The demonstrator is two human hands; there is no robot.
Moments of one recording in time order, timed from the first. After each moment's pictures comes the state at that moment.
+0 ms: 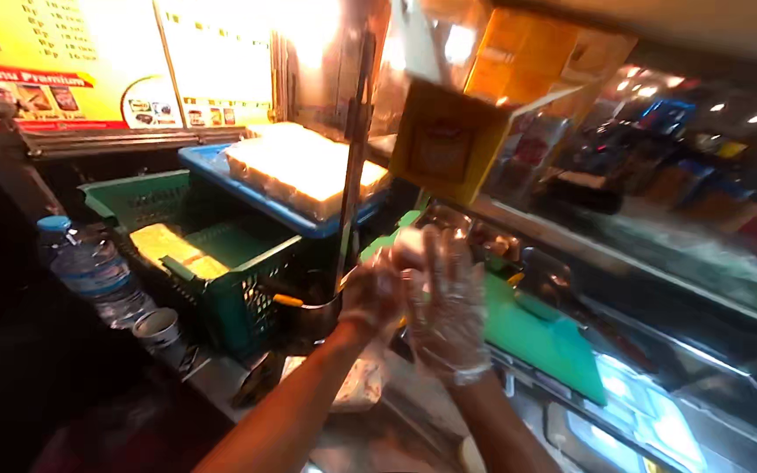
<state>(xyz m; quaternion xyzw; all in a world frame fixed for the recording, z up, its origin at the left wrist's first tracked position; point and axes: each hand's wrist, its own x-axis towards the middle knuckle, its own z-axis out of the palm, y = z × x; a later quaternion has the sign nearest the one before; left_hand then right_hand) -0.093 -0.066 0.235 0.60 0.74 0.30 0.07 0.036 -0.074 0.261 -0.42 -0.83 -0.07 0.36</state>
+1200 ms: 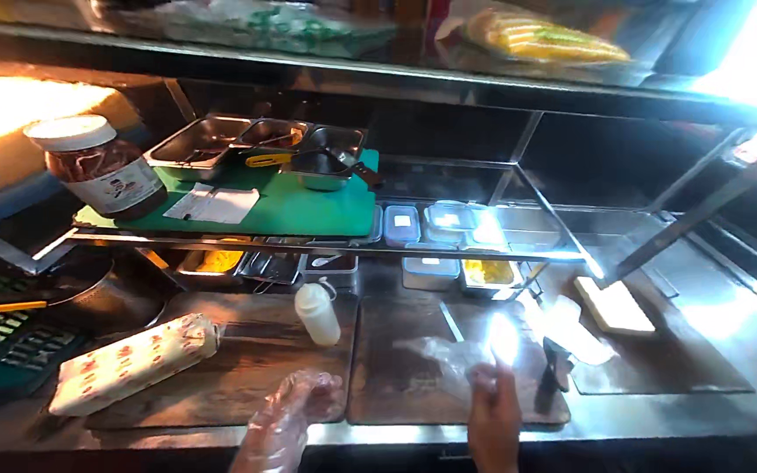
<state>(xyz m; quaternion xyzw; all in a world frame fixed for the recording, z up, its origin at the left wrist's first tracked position) 0.196 -0.300 0.099 0.39 0.43 0.49 0.65 0.480 -0.335 0.066 -0.66 -0.50 0.17 0.54</state>
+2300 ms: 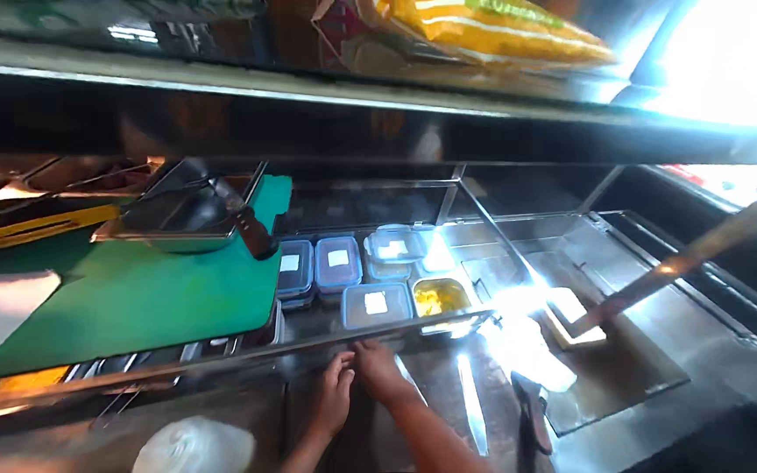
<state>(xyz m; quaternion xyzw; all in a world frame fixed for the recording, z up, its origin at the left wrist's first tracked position) 0.374 -0.091 -0.057 0.62 0.51 0.32 0.51 0.517 -0.081 -0.054 -0.65 -0.70 0.28 0.11</state>
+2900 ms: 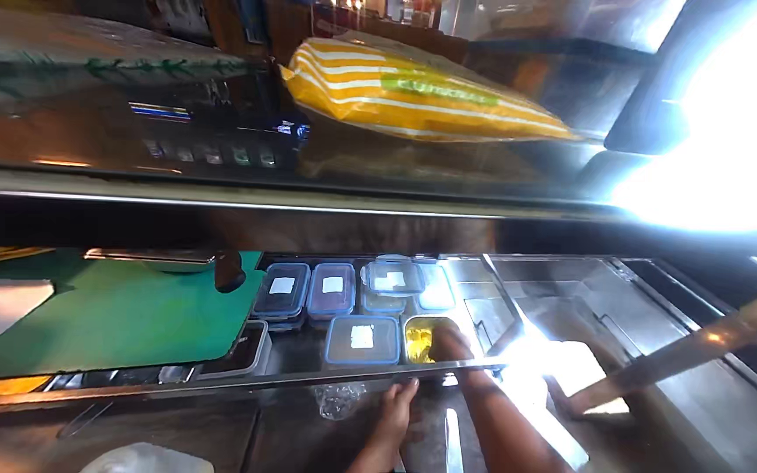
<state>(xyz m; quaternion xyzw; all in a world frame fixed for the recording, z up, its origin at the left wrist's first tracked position) 0.540 -0.110 -0.015 0.28 0.56 0.22 0.75 0.707 -0.026 0.023 -0.78 -0.54 0.27 -0.13</state>
